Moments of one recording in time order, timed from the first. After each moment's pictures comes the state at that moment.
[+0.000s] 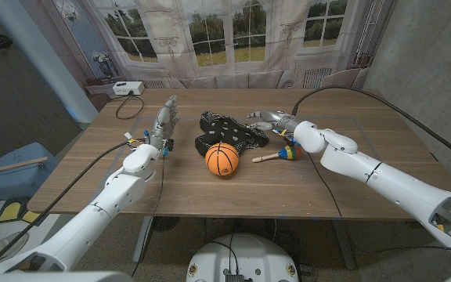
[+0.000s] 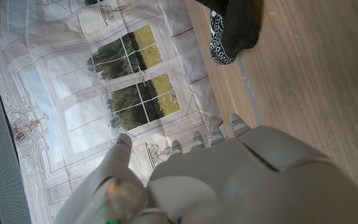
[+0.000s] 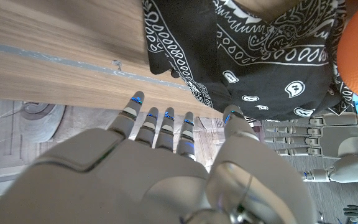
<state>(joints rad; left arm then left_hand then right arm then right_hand) 0.96 0.59 0.33 -1.55 -0.60 -0.18 0.17 0.07 0.07 0.43 -0.06 0.18 -0.16 -0.15 0.19 0.17 -0.17 0.03 0.21 0.18 -0.18 0.11 0.19 0.18 -0.14 0.20 0.24 0.20 -0.60 -0.71 -0.79 -1.69 -0.40 -0.18 0.12 0.37 0.08 0.38 -0.15 0.18 0.25 -0.03 0.21 0.18 0.21 0.05 0.21 0.19 0.11 0.03 0.21 0.19 0.22 0.14 0.21 0.18</state>
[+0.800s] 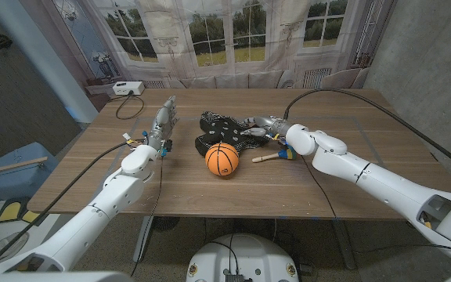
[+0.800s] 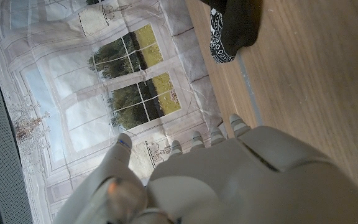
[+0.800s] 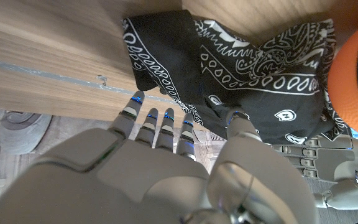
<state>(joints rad) 0.96 0.59 0.32 -1.53 -0.61 -0.19 0.15 0.07 0.07 0.43 -0.06 0.18 -0.16 -0.15 0.19 0.17 -0.17 0.03 0.21 0.18 -0.18 0.11 0.19 0.18 -0.14 0.20 0.24 0.20 -0.57 -0.66 -0.85 -1.64 -0.47 -0.21 0.15 0.39 0.07 0.37 -0.15 0.18 0.23 -0.03 0.19 0.18 0.19 0.04 0.20 0.19 0.11 0.02 0.21 0.20 0.24 0.13 0.21 0.18</state>
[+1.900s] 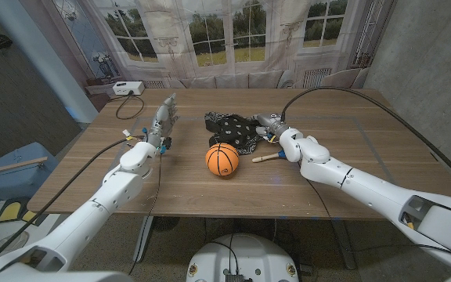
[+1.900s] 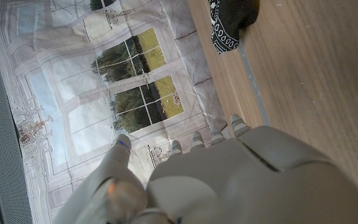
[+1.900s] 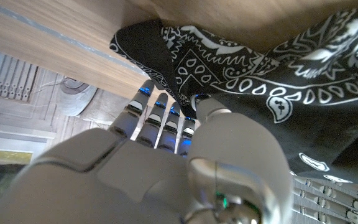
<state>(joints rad) 0.92 0.59 0.34 -1.48 -0.62 -0.20 0.09 0.06 0.07 0.42 -0.05 0.18 -0.16 -0.16 0.19 0.17 -0.17 0.03 0.21 0.18 -0.17 0.11 0.19 0.18 -0.14 0.21 0.24 0.21 -0.55 -0.58 -0.93 -1.56 -0.70 -0.42 0.00 0.91 0.19 0.52 -0.17 0.18 0.31 -0.08 0.20 0.19 0.34 -0.04 0.22 0.20 0.33 -0.04 0.29 0.23 0.41 0.04 0.26 0.19</state>
